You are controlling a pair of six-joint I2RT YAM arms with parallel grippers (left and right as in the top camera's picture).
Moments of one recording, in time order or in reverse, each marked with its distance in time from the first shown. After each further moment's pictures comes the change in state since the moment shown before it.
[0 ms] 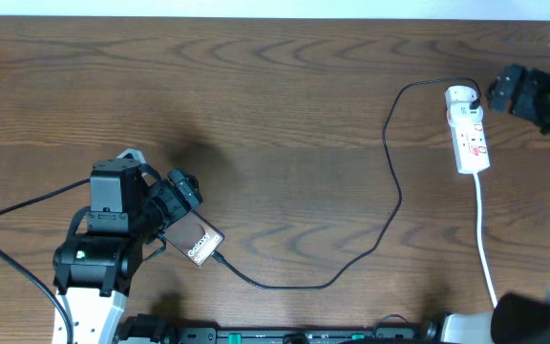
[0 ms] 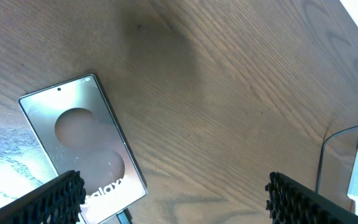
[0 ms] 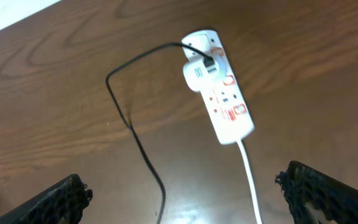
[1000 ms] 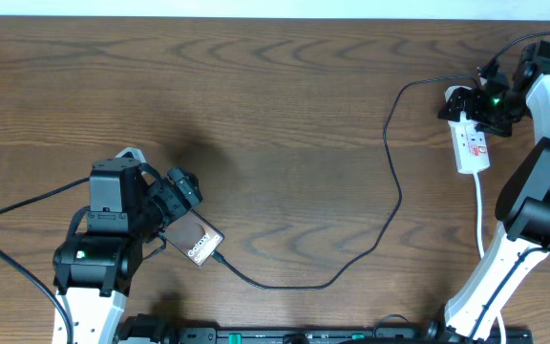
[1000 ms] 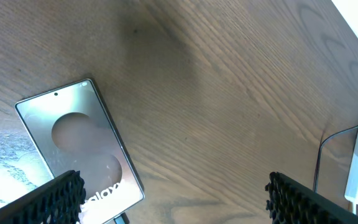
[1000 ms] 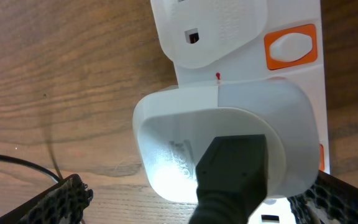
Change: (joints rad) left arm 0.000 0.000 0.000 0.016 0.000 0.000; right arm -0.033 0.713 0.051 0.225 -0.201 -0.204
